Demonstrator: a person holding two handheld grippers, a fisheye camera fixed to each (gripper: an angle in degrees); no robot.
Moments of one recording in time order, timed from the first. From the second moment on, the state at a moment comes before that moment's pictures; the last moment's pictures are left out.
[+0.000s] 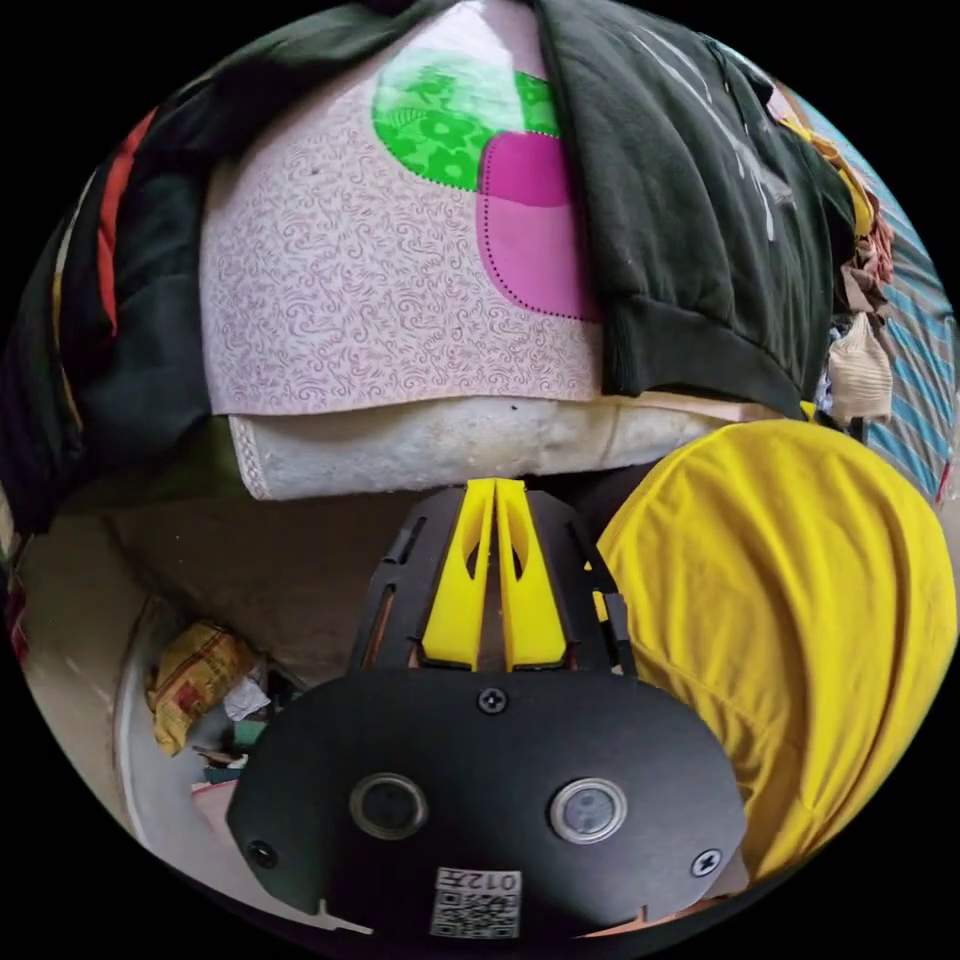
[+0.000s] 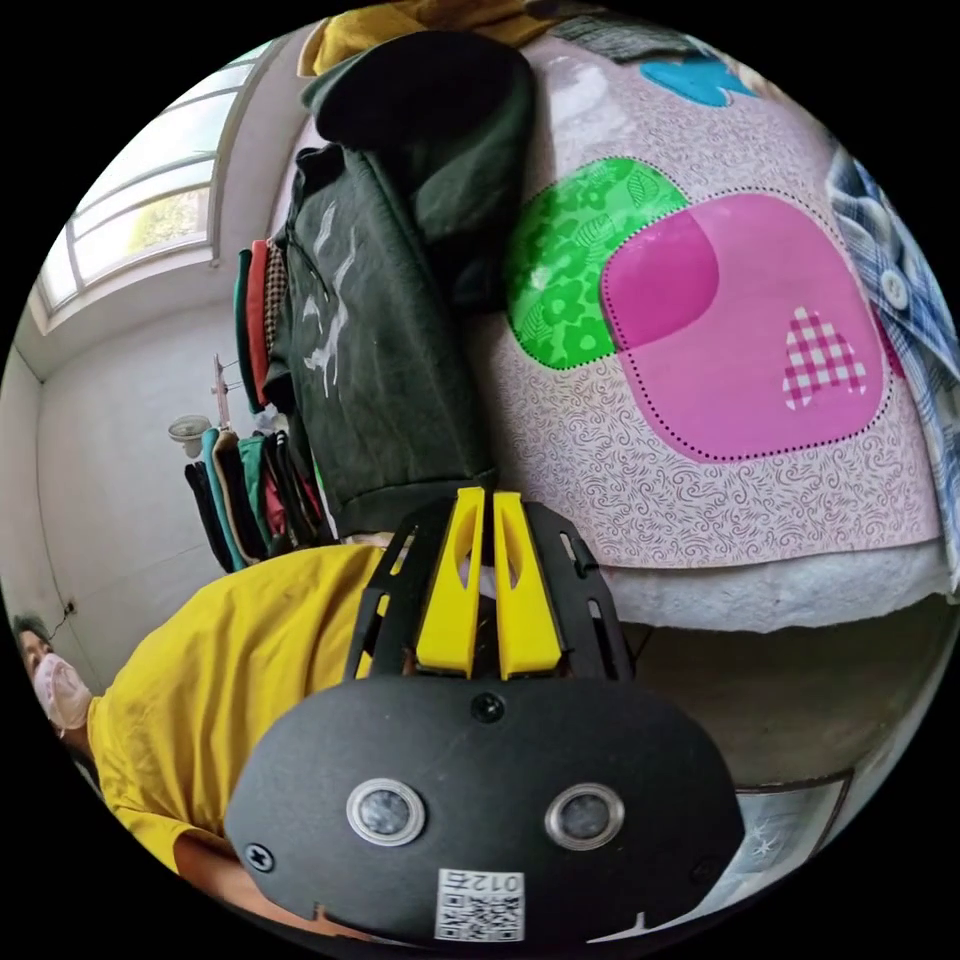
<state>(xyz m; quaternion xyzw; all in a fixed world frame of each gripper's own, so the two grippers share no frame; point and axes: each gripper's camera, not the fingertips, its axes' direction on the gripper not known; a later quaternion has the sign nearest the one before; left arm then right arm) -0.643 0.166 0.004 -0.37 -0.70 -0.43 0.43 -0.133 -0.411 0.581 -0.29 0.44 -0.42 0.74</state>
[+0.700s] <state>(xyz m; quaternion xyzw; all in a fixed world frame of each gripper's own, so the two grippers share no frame) -0.857 0.112 0.189 -0.59 -0.72 -0.10 0.34 -0.056 -0.273 0.841 -0.16 0.66 -0.69 0.27</state>
